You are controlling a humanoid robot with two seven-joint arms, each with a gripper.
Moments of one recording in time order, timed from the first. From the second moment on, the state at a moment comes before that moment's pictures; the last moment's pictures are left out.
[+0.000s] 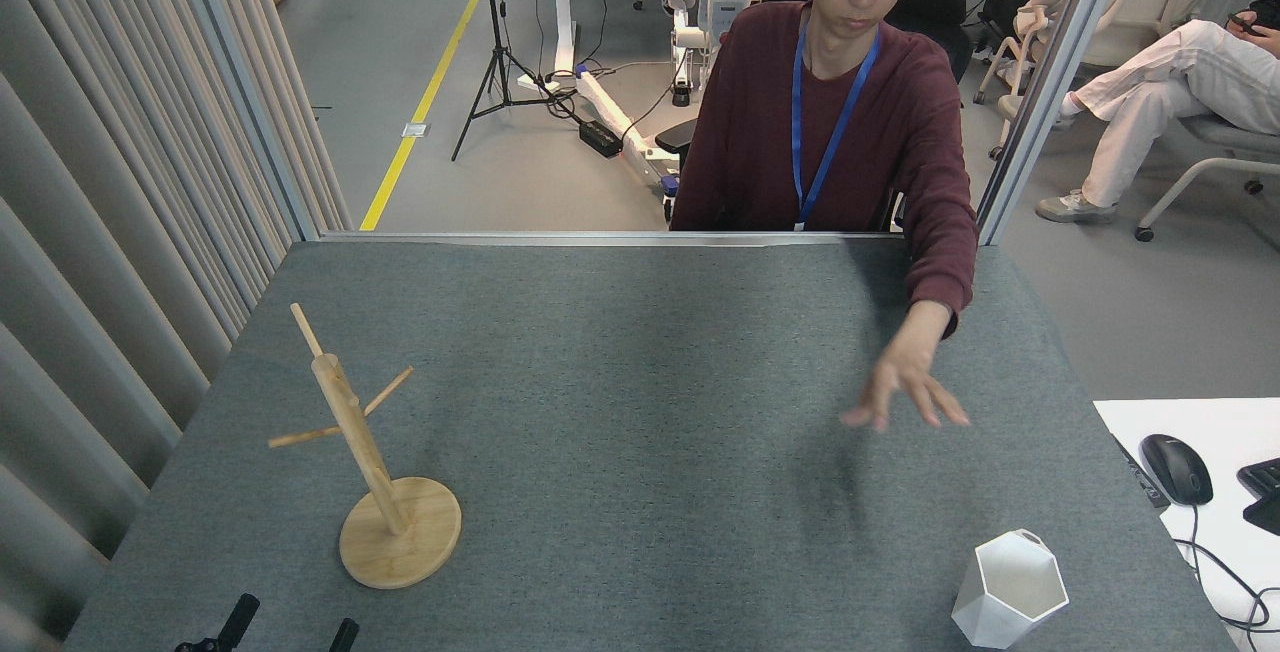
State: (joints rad) left arm 0.35 0.04 0.31 -1.66 -1.51 -0.55 0.40; right arm 0.44 0.02 -0.25 -1.57 1.39 -0.09 -0.48
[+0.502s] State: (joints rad) left arm 0.35 0.04 0.31 -1.65 -1.50 -0.53 0.40; right arm 0.33 0.01 -0.24 -1.44 1.41 -0.09 -0.47
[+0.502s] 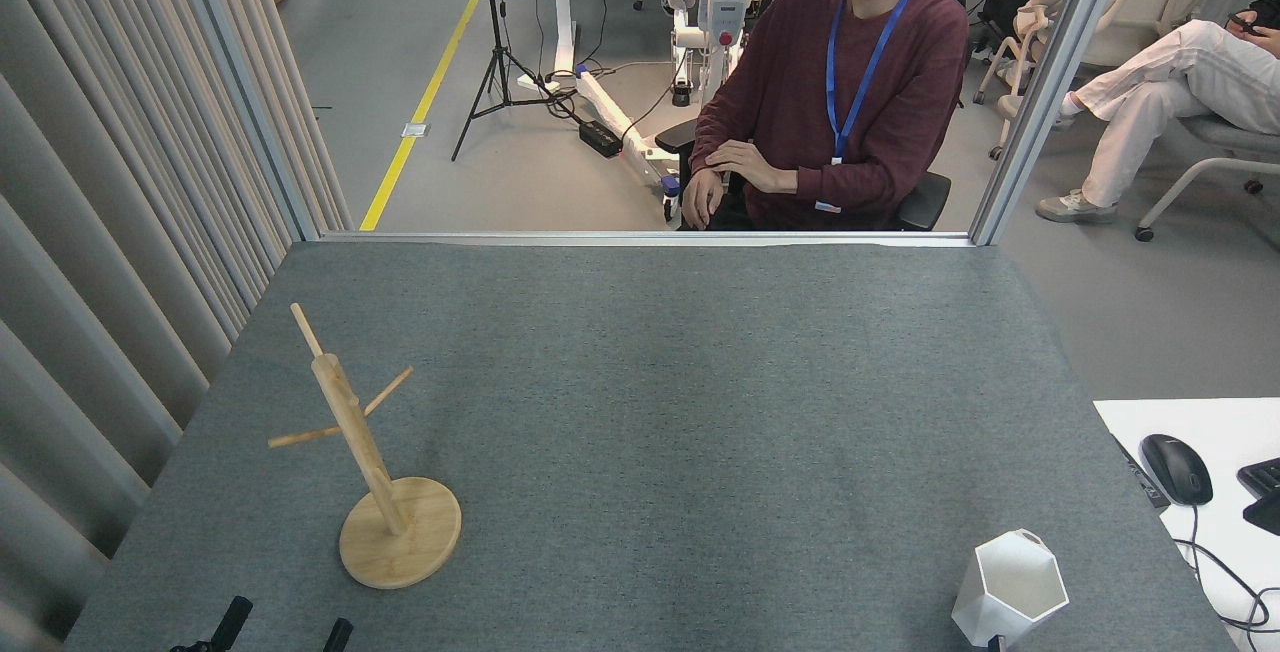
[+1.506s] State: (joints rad) left arm 0.35 0.04 0.32 -1.65 -1.50 -0.53 0.40; right arm 0.12 -0.01 -0.23 -1.21 1.48 -0.09 -0.47
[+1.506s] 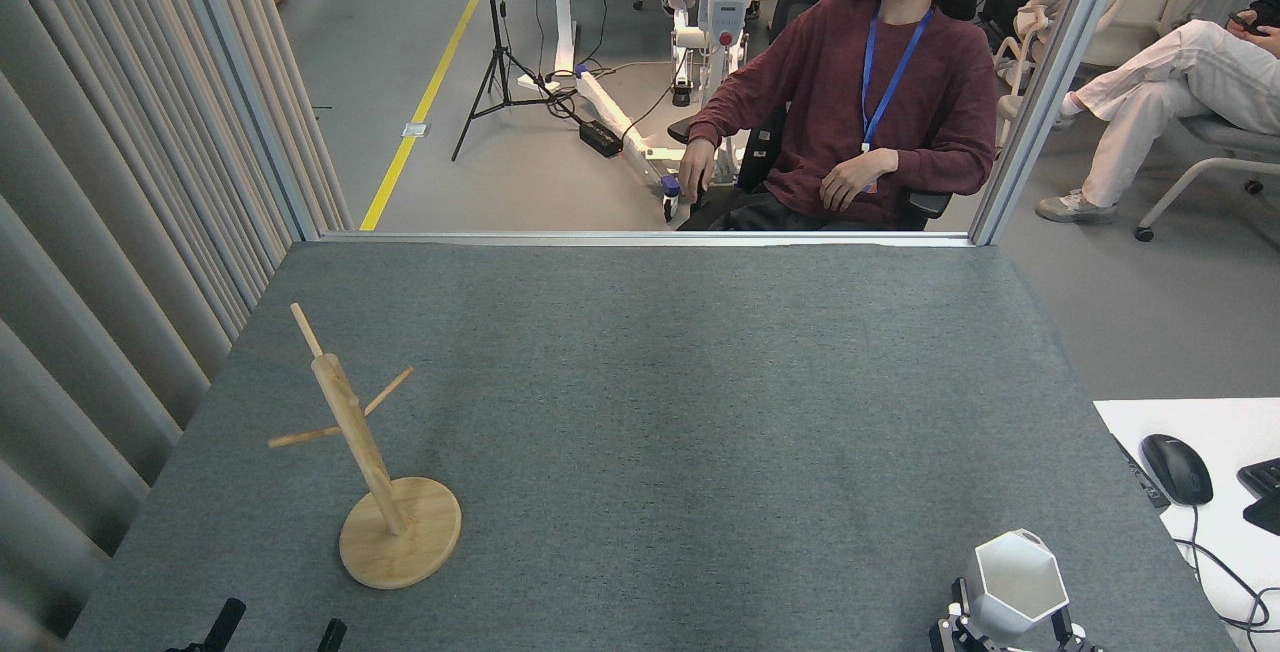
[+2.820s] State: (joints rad) left arm 0.32 0.01 -0.07 -1.72 -1.90 -0.44 0.45; right arm 0.16 0.20 0.44 -1.56 1.87 0.05 -0.46
